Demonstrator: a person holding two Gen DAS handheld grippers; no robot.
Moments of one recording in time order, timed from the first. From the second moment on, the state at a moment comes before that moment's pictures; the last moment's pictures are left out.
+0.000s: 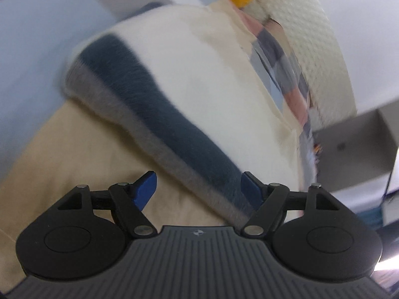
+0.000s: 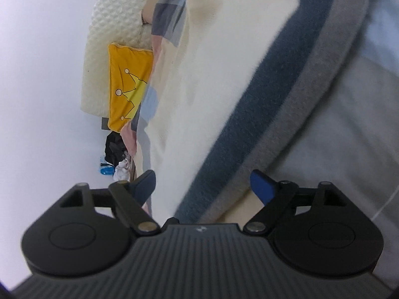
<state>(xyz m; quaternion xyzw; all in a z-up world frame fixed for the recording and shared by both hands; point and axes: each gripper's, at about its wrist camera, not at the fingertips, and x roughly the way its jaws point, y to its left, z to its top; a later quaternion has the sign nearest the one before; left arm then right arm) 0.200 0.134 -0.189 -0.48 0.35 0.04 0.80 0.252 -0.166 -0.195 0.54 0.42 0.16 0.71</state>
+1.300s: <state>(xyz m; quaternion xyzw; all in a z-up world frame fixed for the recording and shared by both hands) 0.206 0.191 -0.188 -0.51 0.28 0.09 0.81 0.229 -0.248 -0.198 0.58 0.33 -0.02 0.74</state>
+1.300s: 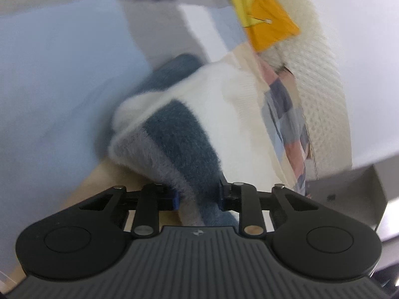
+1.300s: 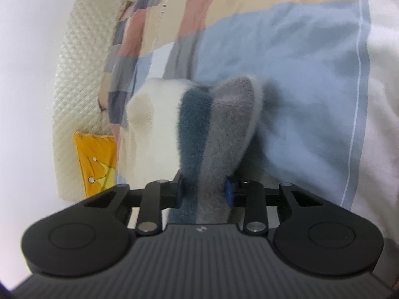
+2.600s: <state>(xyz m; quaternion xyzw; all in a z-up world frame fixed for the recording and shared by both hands) 0.084 0.152 -0.078 -0.49 0.26 0.07 0.83 0.175 -0.275 -0.072 0.49 0.34 0.00 0.80</state>
